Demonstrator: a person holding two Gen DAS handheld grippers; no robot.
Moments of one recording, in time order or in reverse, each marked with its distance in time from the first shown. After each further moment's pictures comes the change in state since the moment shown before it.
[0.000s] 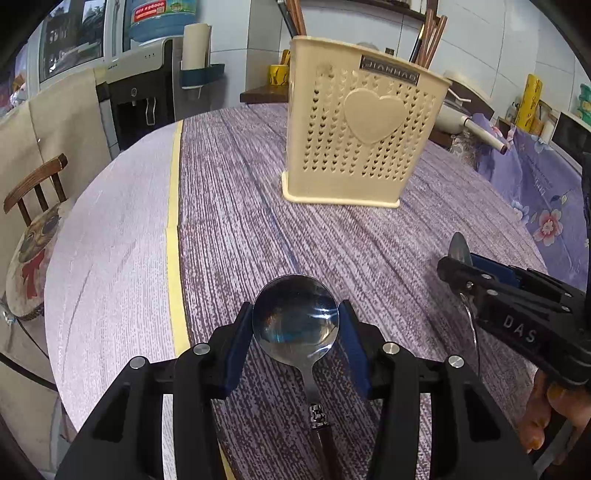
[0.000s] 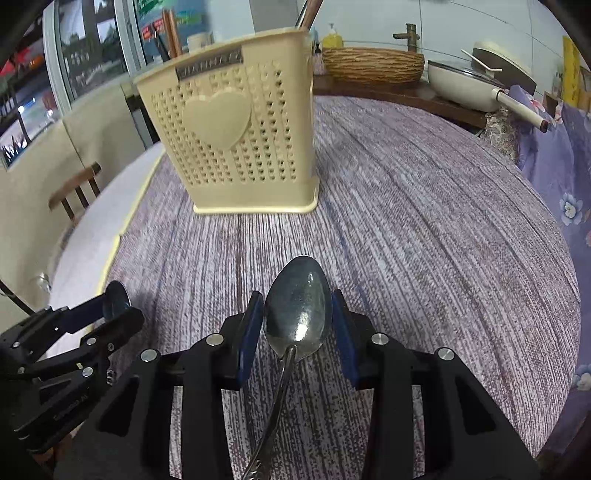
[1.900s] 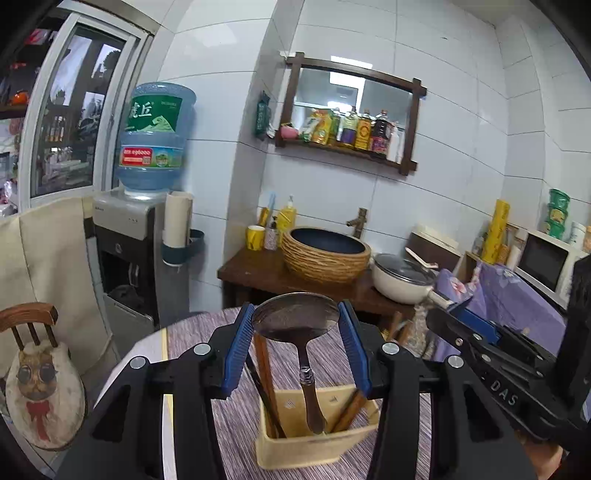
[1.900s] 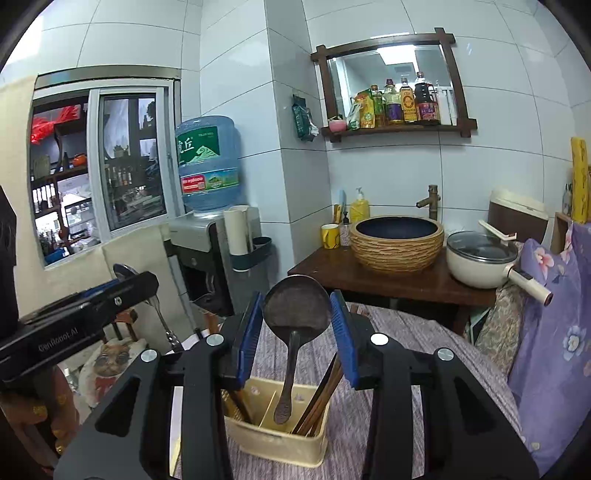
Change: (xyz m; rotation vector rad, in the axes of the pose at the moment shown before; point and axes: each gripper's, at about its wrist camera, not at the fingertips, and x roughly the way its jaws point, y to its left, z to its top) left arm -0.109 -0.006 0.219 -0.032 -0.500 -0.090; right arm -0.125 0.021 0.218 -0.087 -0.507 0.081
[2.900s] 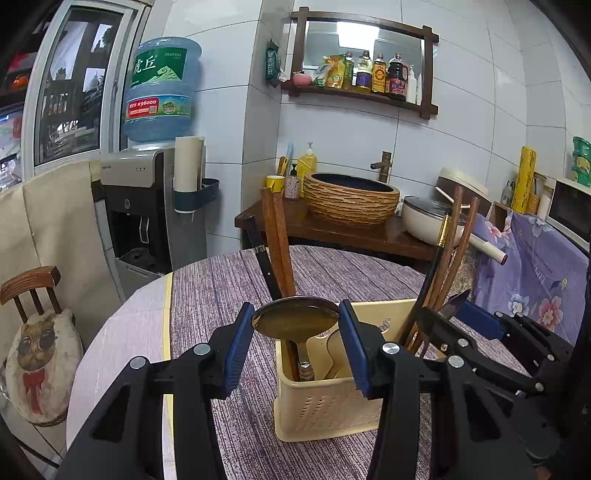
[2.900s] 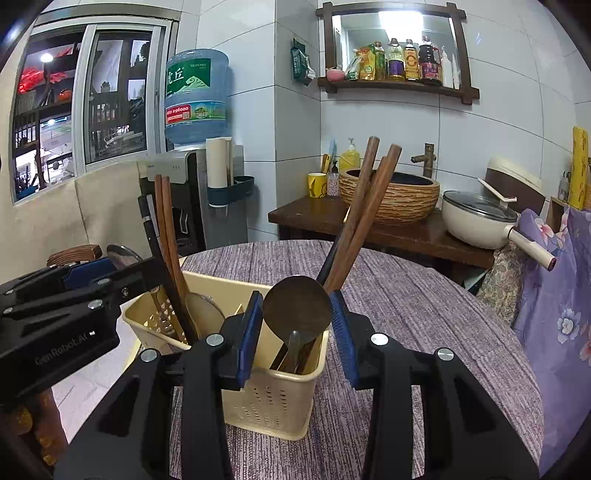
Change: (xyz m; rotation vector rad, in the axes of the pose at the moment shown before) left arm 0.054 0.010 -0.094 0.053 0.137 0.074; right arm 0.062 0.004 -0.116 -0.077 0.128 -0.073
